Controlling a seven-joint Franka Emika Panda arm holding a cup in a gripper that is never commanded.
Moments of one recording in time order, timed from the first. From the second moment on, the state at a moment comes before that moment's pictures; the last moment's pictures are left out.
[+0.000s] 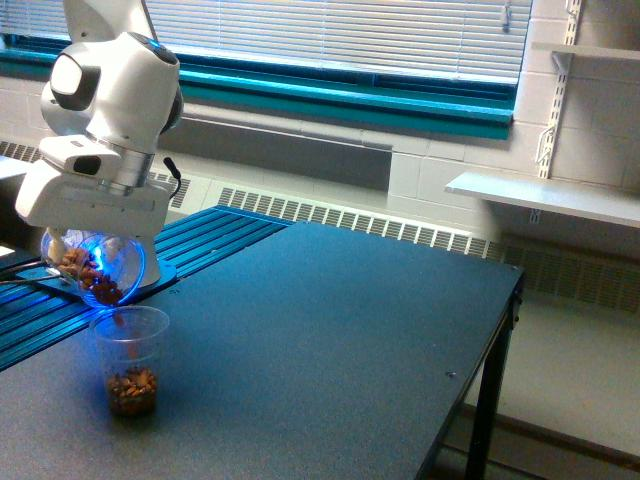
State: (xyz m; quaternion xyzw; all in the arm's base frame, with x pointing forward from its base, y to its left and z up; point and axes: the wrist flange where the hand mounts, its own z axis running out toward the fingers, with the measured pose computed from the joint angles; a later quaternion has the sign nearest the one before) arm 0.243 -0.271 0.287 0.86 -0.47 -0.03 0.17
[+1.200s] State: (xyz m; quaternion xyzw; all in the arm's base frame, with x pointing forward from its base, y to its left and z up) arm 0.261 -0.270 0.278 0.87 -0.45 -0.05 0.18
